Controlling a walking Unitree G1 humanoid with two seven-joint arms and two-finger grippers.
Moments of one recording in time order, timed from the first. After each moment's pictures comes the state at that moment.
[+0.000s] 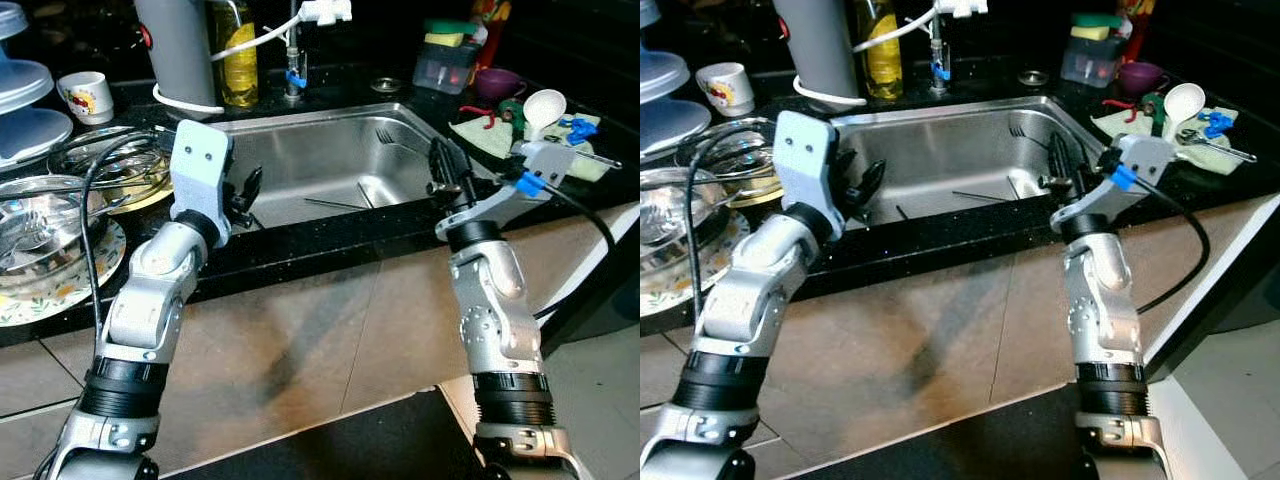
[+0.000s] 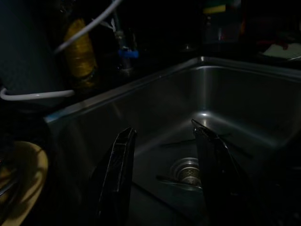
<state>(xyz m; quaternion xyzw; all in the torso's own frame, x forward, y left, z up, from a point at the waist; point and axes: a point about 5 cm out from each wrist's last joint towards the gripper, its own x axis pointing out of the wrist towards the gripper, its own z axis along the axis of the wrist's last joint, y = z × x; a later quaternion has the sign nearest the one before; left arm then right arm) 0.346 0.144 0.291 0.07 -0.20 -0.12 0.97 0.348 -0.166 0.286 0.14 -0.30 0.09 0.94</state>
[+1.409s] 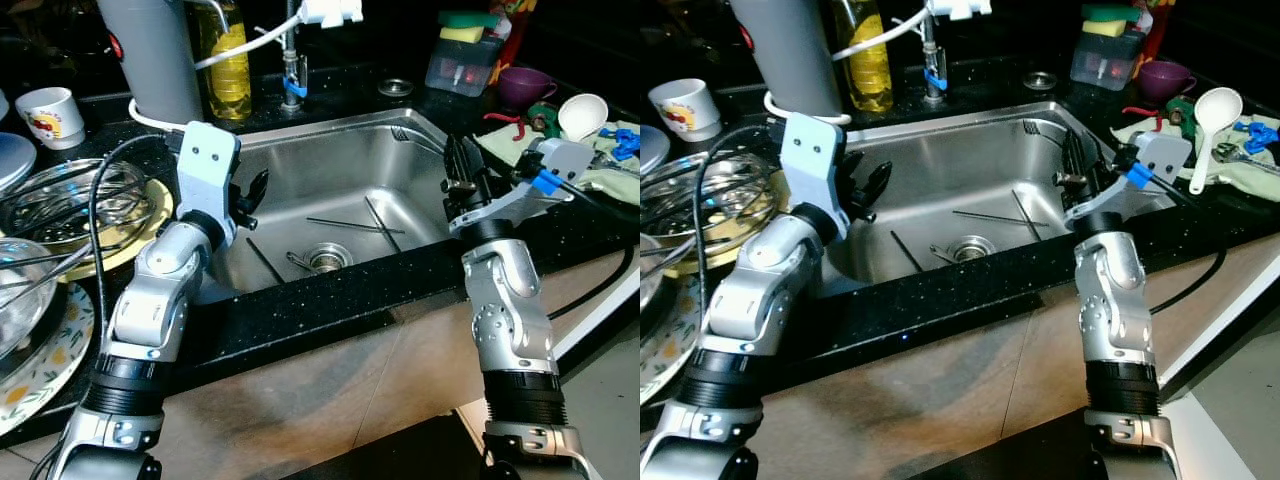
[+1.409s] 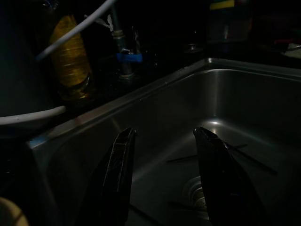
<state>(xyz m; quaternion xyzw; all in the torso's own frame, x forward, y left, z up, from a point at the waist) 0.347 0.140 0.288 0.07 -0.19 -0.13 0.97 0.347 -0.177 0.285 0.13 -0.30 0.08 0.94</state>
